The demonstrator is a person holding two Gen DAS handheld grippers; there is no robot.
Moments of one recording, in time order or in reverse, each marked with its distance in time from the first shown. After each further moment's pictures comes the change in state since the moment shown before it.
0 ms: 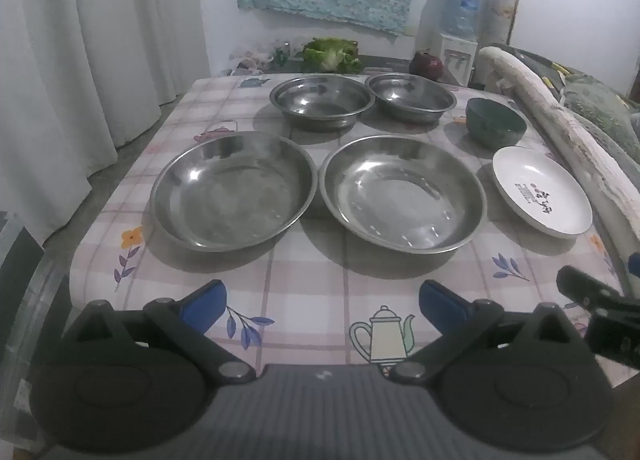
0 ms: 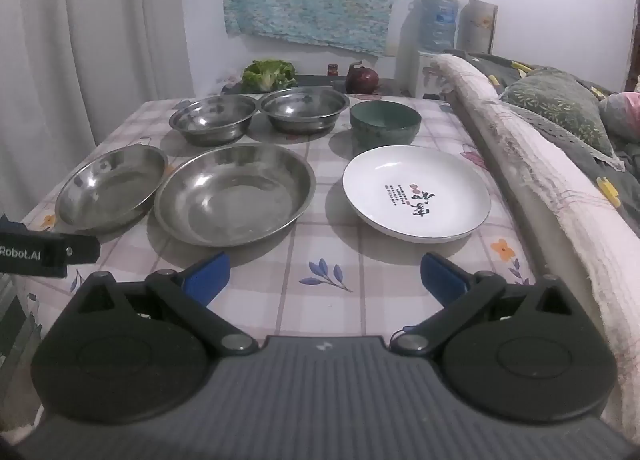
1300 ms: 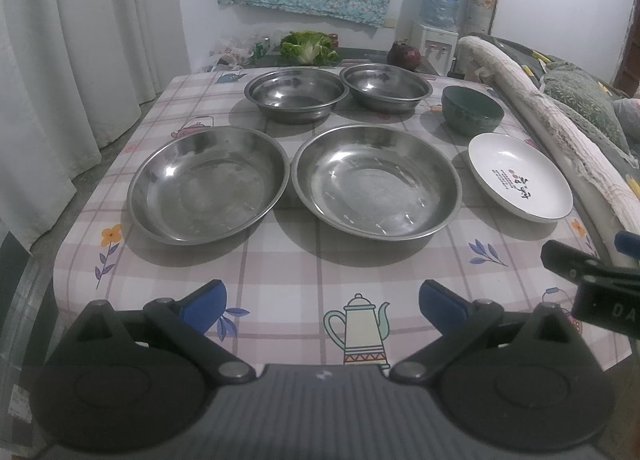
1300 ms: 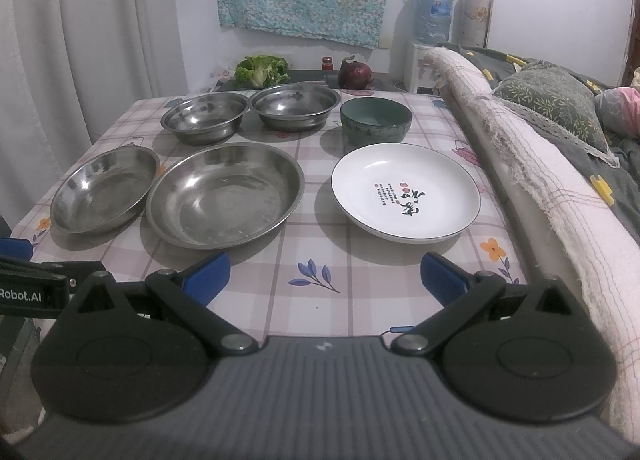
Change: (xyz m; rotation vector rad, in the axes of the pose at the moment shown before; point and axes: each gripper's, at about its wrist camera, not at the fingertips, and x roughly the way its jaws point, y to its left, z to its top) left arm 0.000 -0.015 -0.004 0.034 0.030 -0.050; right arm -0.001 -0.008 0.009 0.012 0.042 -0.011
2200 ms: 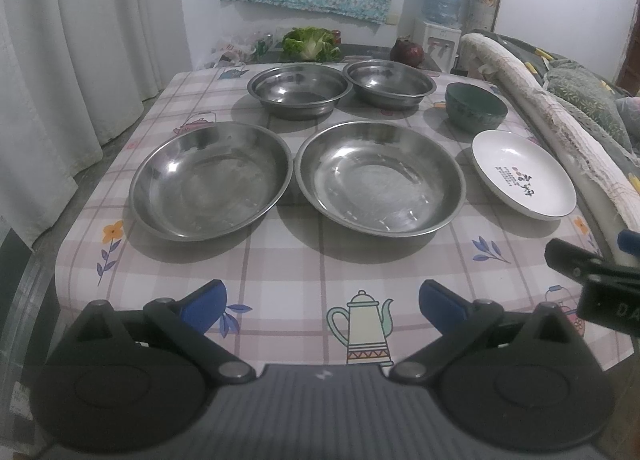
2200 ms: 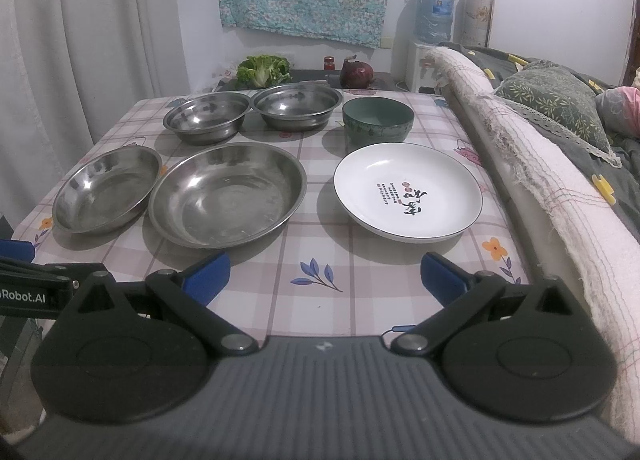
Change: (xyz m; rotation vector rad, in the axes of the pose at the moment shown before) left arm 0.000 0.003 -0.004 0.001 0.004 0.003; right arm 0.000 0.001 0.000 0.000 0.002 0.005
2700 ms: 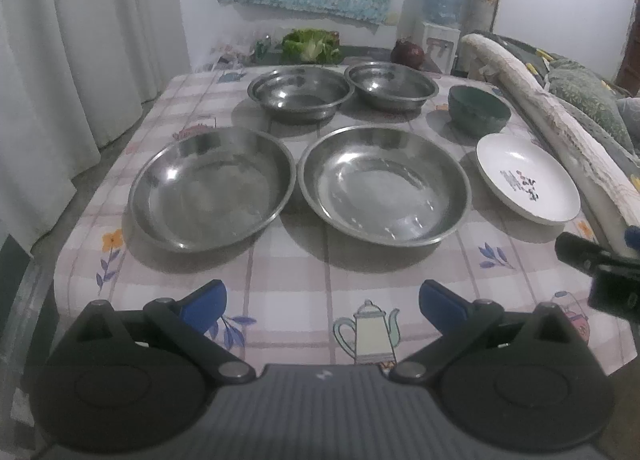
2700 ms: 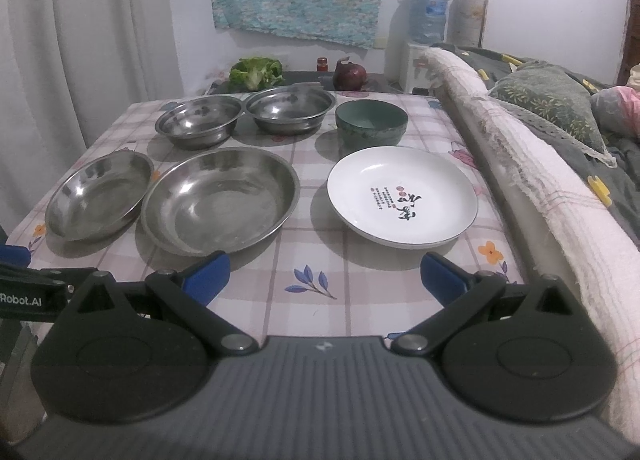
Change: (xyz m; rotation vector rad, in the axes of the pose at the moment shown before) left arm 0.001 0.006 0.002 0.013 -0.011 0.004; right arm 0.005 -0.002 0.006 0.009 -0.011 -0.020
